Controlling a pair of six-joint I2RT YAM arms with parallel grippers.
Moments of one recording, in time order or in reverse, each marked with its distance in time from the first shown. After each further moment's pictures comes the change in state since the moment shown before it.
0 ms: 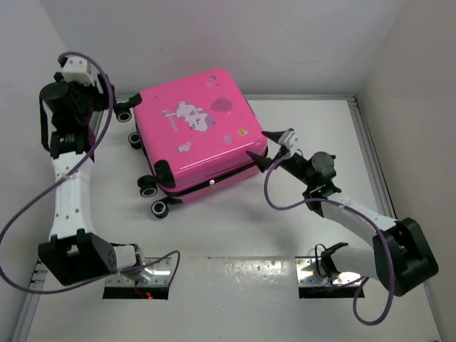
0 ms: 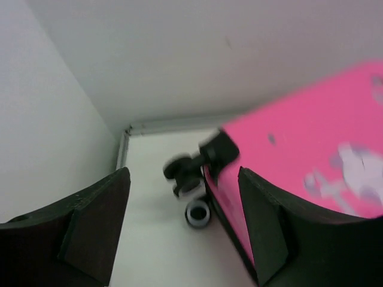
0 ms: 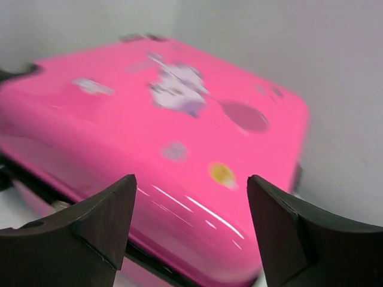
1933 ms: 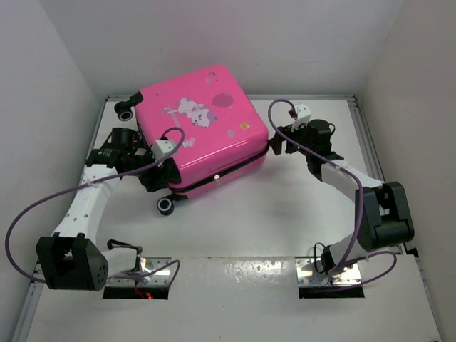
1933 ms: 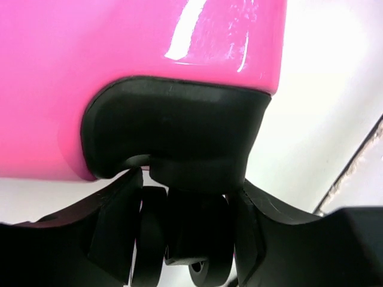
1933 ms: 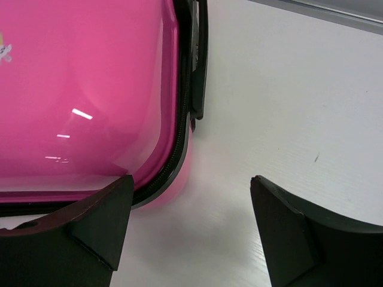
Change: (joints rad) left arm -0.275 -0.075 -0.302 -0.874 0.380 0.744; right arm -0.267 0.313 0.324 -0.618 0.175 0.187
